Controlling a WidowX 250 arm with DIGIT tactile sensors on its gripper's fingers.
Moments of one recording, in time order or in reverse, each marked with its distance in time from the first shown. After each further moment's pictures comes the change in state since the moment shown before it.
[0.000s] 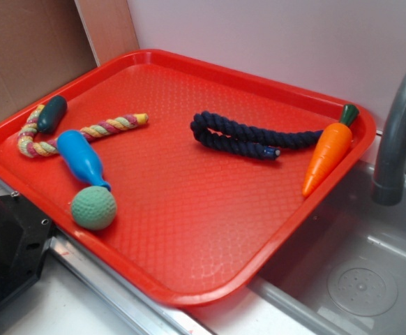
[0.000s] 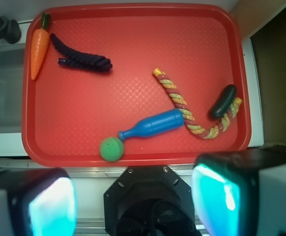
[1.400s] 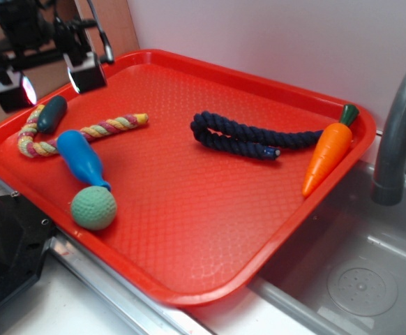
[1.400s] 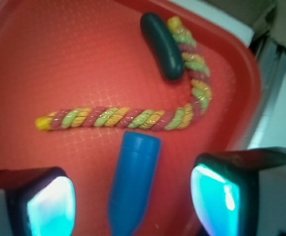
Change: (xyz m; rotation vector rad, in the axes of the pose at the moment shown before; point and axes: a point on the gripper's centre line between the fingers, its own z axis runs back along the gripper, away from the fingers) arm 0.027 0.070 -0.159 0.134 -0.009 1.043
